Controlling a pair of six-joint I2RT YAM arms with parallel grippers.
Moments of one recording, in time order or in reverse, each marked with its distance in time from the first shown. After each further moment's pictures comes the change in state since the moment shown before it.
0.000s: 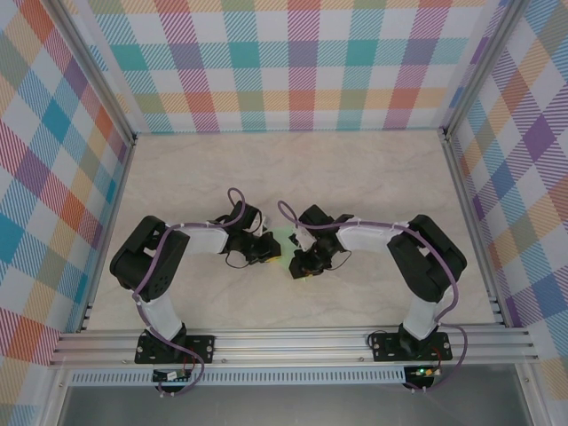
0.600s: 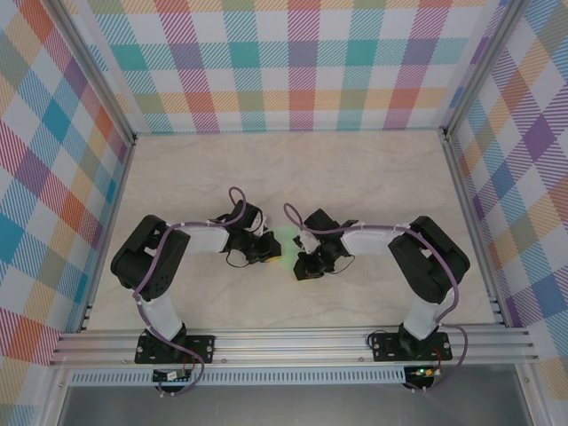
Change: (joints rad) left arm -0.002 0.008 0.019 -0.024 -0.002 0.014; right arm -0.014 -0.032 -0.105 0.117 -0.011 0.030
